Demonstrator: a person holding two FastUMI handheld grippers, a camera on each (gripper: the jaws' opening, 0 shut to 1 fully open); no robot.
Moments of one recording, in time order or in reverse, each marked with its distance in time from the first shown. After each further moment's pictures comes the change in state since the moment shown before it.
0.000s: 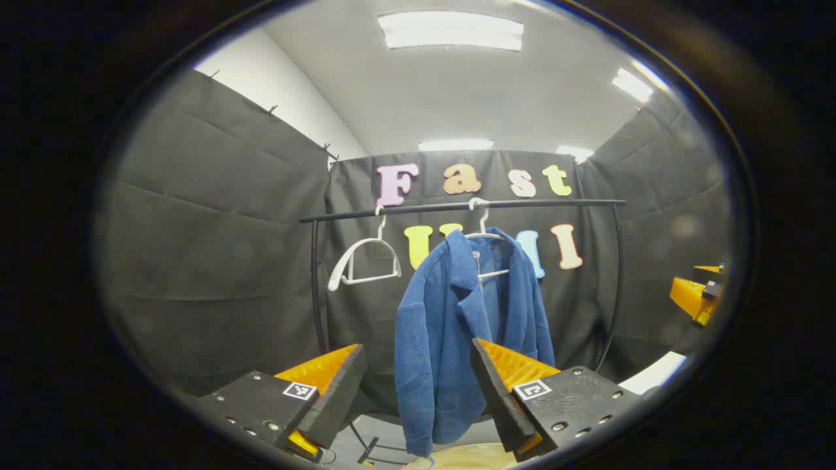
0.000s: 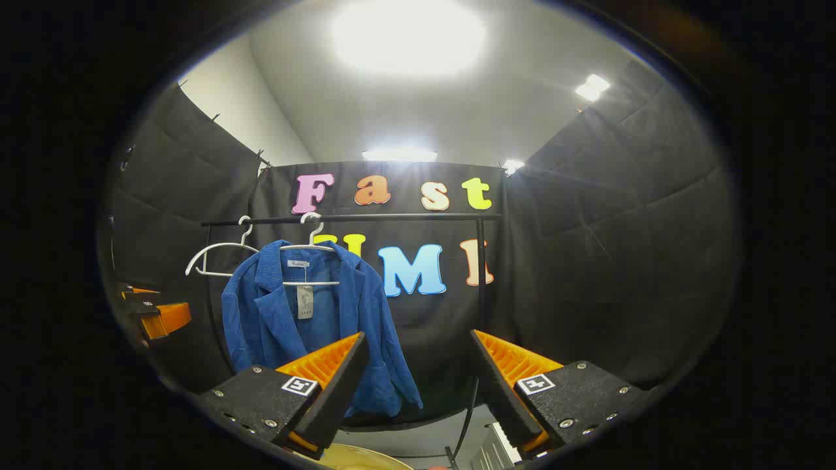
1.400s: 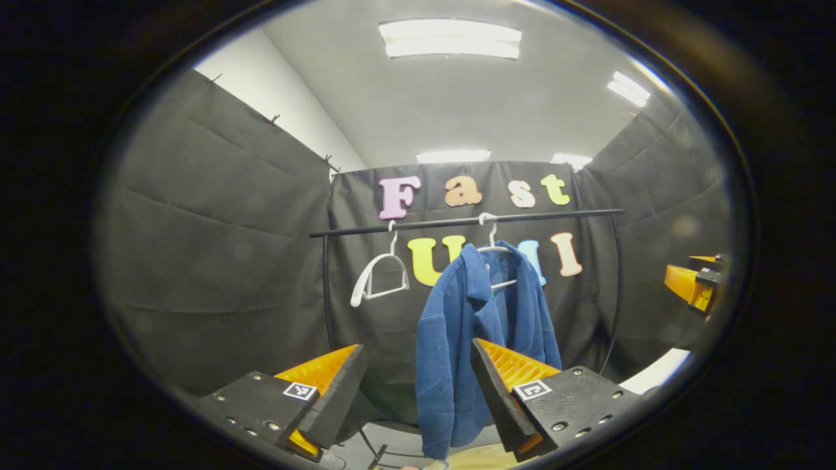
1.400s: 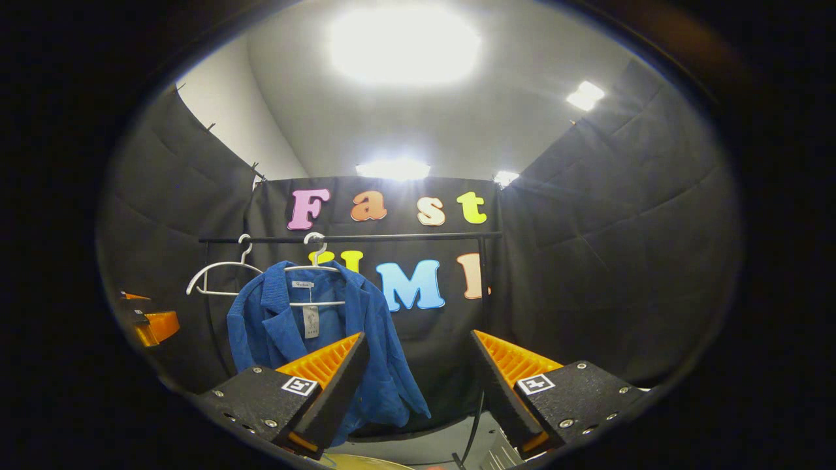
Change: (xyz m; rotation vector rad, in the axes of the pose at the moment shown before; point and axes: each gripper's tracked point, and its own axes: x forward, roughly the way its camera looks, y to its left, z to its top) left arm -0.003 0.035 0.029 0.005 -0.068 -0.040; right arm 0.008 0.025 0.031 0.014 -0.072 -0.034
